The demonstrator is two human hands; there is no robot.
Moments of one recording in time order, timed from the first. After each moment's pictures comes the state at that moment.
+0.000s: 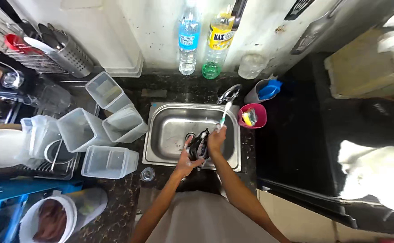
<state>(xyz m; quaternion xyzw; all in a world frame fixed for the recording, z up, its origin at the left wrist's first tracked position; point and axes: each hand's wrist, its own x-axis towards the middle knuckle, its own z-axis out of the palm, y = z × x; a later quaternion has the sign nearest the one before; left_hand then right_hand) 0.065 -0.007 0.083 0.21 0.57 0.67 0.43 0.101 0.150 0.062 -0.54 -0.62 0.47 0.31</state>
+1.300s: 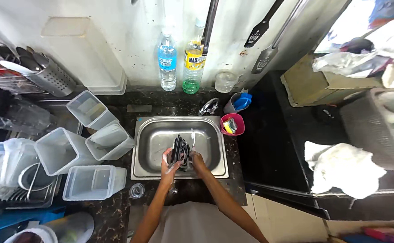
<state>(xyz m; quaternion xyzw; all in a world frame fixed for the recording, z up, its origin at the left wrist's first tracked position) 0.052 -0.008 0.063 0.16 0.53 0.76 0.34 0.135 0.120 0.045 -0.51 -0.47 0.72 0.09</state>
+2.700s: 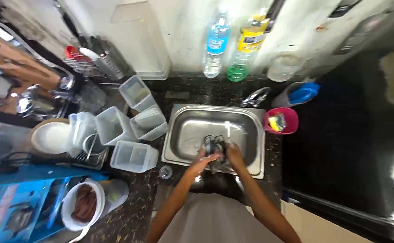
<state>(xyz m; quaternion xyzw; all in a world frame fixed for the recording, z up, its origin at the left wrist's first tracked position) 0.056 -0.017 0.093 0.13 0.58 0.64 0.49 0.145 0.128 0.064 -0.44 -0.65 0.62 0.09</state>
